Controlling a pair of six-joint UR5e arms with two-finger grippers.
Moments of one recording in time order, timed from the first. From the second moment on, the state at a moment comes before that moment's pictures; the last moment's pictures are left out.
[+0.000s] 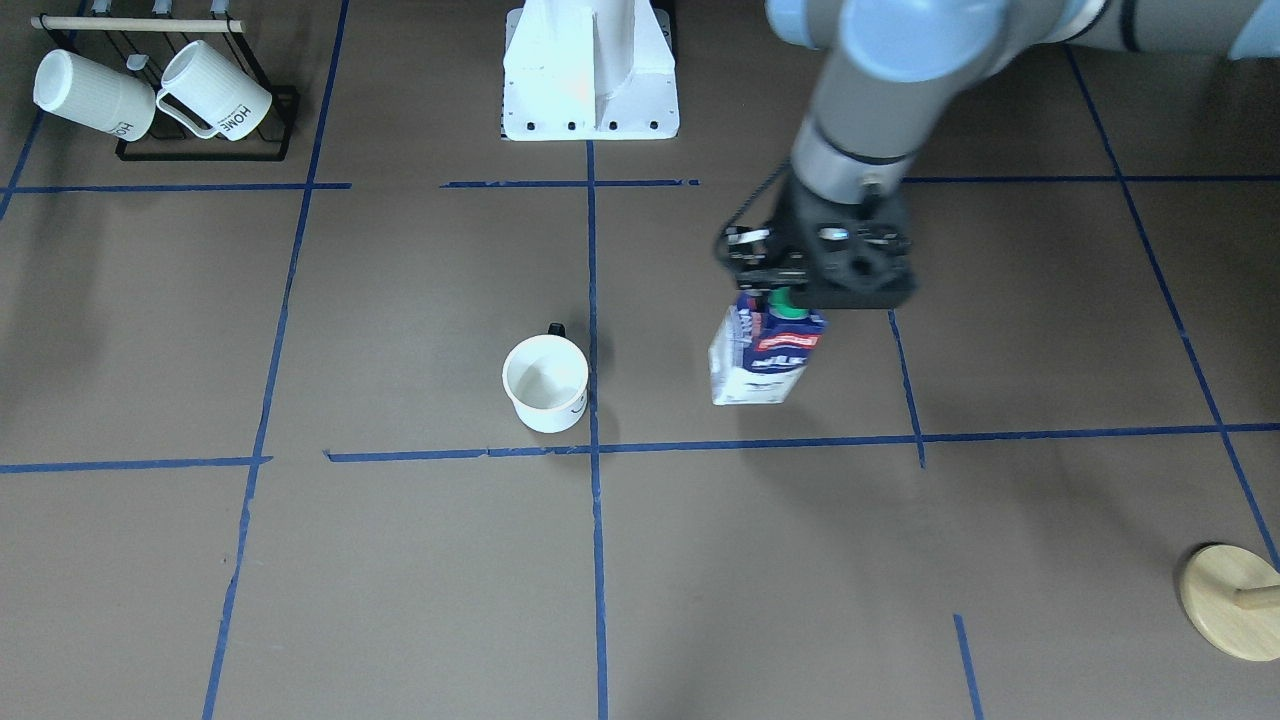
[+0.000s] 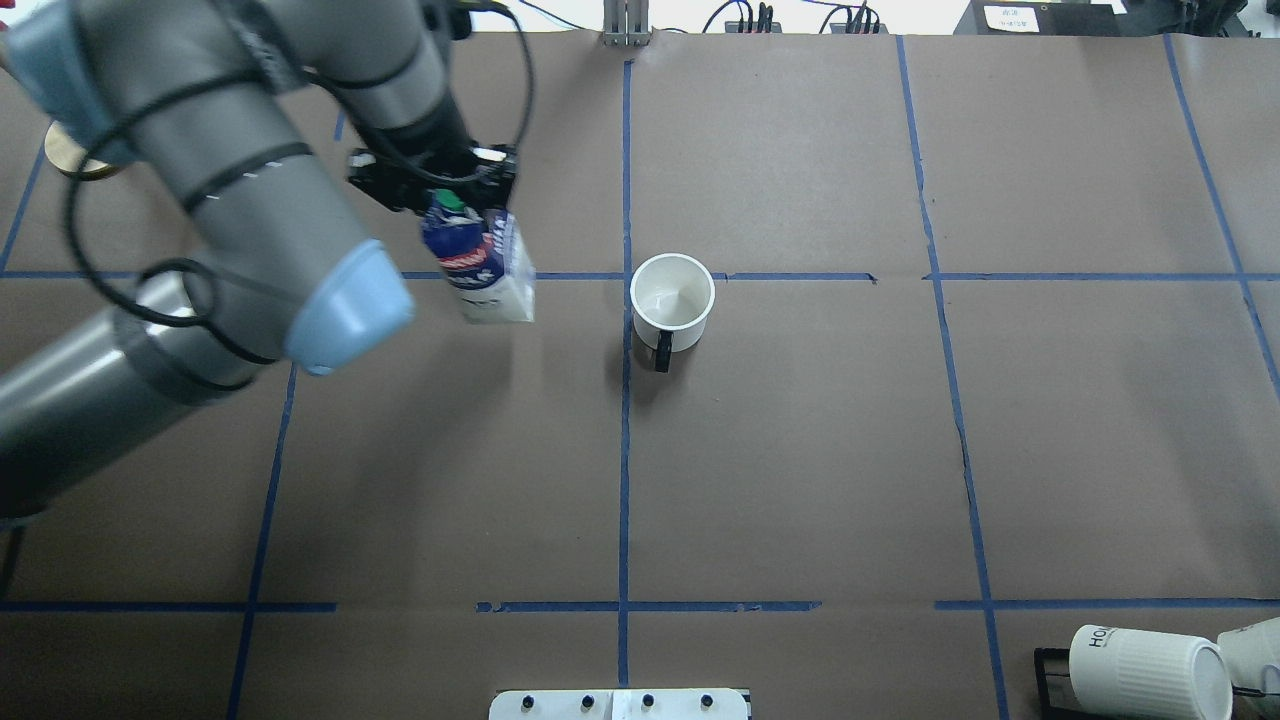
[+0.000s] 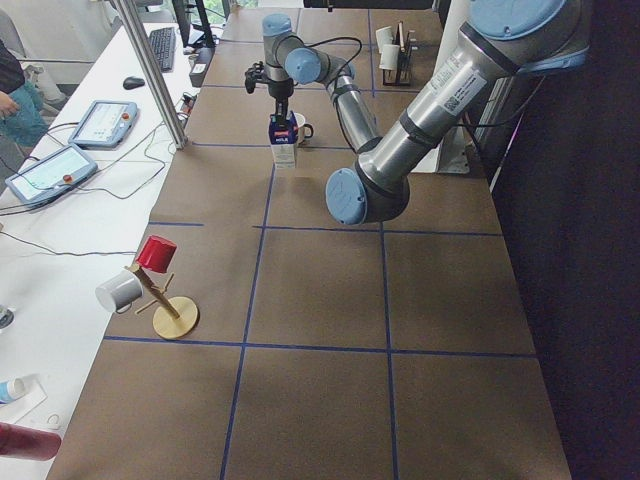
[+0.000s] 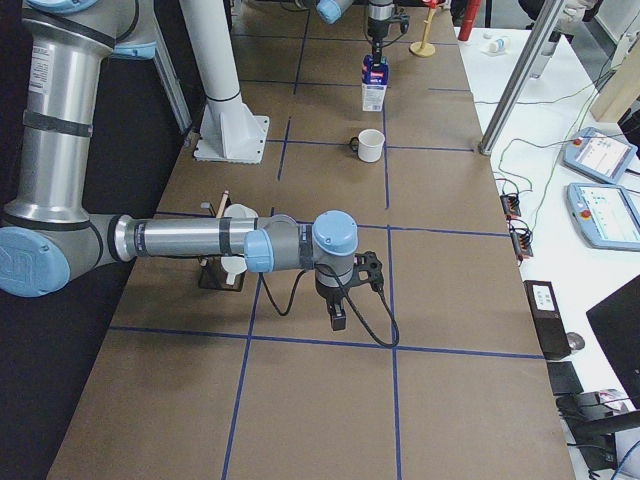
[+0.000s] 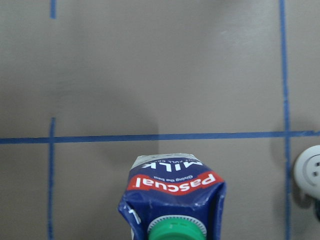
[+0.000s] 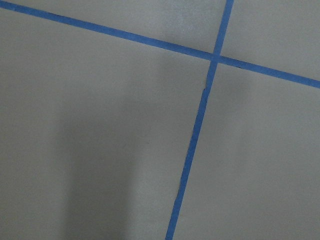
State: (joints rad) left arm -0.80 -2.42 -1.71 -1.27 -2.08 -1.01; right arm 1.47 -1.77 1.82 -1.50 2.32 -0.09
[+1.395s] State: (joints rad) left arm -0.68 -2.54 -1.49 -1.43 -1.98 -1.11; right arm 1.47 -1.77 1.82 -1.50 2.32 -0.09
